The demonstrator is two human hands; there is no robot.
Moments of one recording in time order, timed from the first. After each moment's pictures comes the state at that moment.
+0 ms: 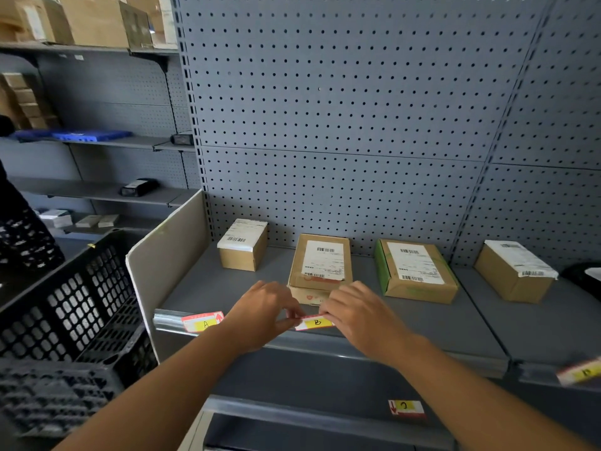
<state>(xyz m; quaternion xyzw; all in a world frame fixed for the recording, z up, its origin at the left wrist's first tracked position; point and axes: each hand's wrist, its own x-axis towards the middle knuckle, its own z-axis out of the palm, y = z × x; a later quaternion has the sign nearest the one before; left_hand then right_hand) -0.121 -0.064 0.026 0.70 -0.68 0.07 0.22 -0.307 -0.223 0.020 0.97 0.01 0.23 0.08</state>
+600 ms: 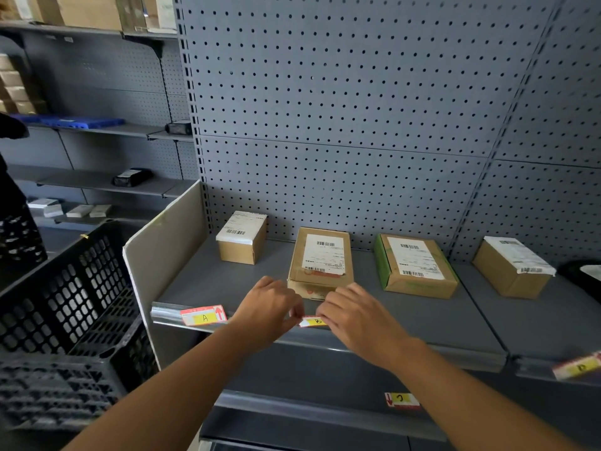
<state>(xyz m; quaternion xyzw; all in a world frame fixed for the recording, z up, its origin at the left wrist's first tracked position) -0.119 -0.075 0.004 0.71 -0.68 0.11 0.16 -0.303 -0.214 0.007 0.98 -0.01 0.18 0.11</state>
